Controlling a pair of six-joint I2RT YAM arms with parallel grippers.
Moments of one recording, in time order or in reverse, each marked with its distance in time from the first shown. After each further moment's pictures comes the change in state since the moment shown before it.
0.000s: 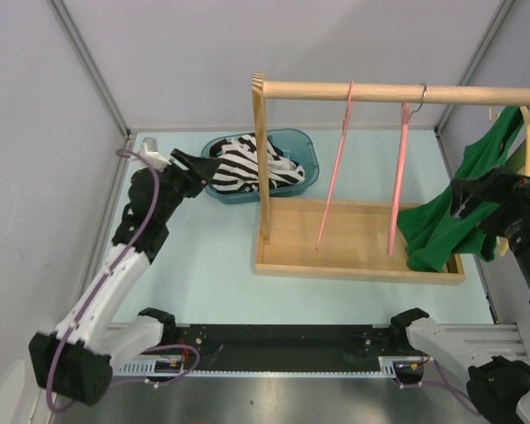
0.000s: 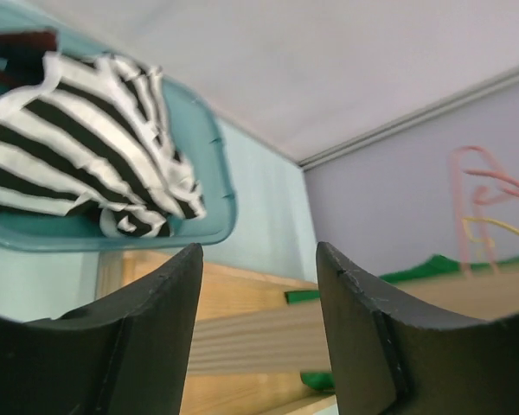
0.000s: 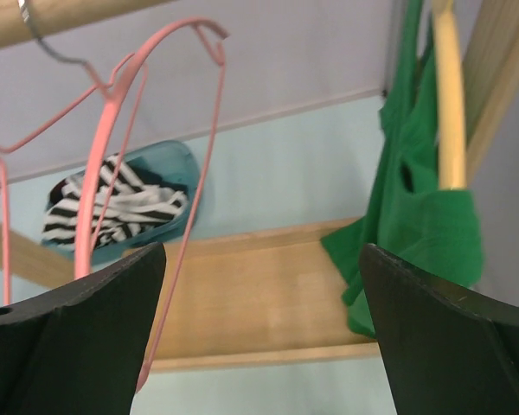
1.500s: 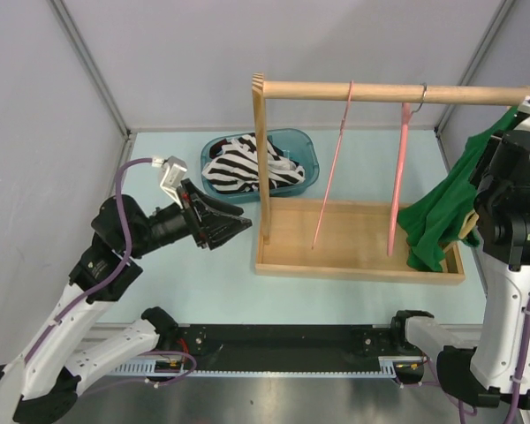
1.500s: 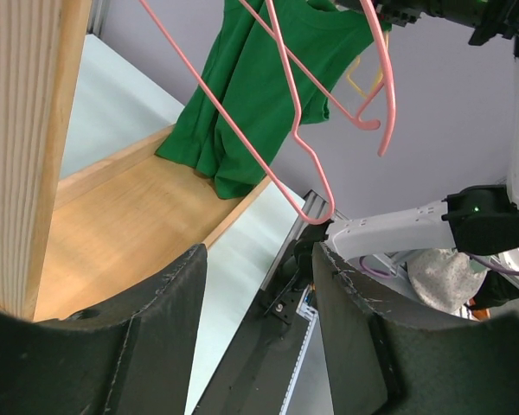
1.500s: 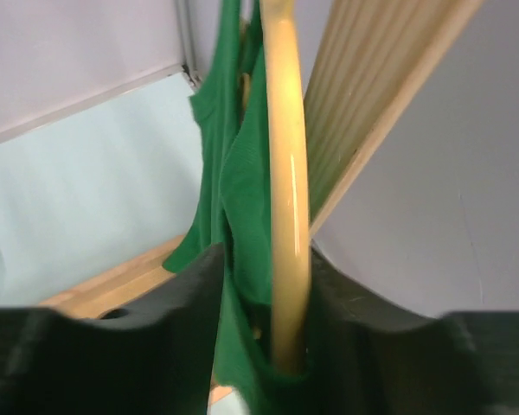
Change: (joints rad) left arm -0.388 -0.284 0.230 -0.342 0.375 0.418; right arm -0.396 0.148 -0.268 0.249 0.151 -0.216
